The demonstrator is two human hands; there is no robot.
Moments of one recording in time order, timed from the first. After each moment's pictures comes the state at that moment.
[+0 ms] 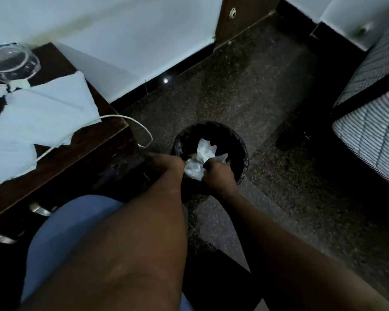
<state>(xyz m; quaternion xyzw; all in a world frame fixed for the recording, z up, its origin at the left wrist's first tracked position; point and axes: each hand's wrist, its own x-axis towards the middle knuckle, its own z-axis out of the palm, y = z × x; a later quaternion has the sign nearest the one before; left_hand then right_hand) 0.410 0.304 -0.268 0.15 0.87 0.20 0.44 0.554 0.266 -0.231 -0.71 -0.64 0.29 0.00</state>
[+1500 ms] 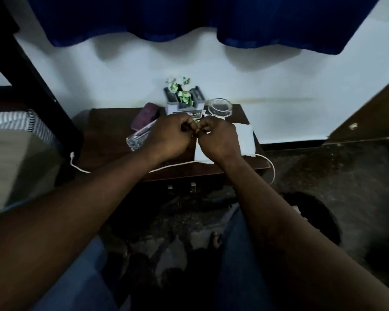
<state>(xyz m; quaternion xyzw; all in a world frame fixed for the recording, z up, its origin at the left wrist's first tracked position) 0.091 0.090 0.001 0.45 0.77 0.41 0.19 0.202 0.185 -0.010 -0.40 -0.82 0.33 0.23</state>
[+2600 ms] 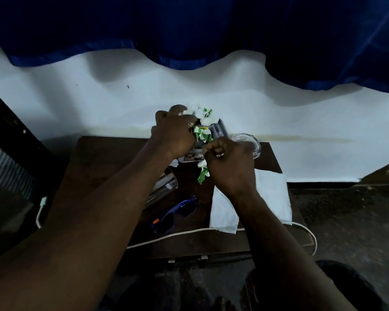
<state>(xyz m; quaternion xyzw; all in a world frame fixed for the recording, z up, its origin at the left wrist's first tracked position) -0.065 0.228 -0.051 0.42 0.86 0.27 0.11 0.096 0.278 -0.057 -0.36 -0.83 0.30 0.30</state>
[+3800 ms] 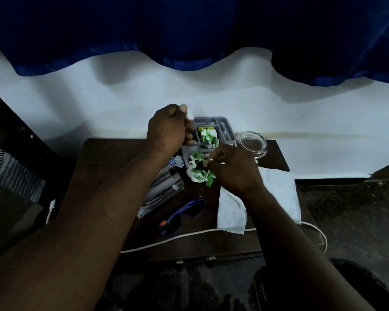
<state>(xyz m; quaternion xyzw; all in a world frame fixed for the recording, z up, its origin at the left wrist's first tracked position) -0.060 0.215 -0.035 0.19 0.70 0.65 0.25 0.097 0.292 -0.065 -0.40 -0.84 0.33 0.14</state>
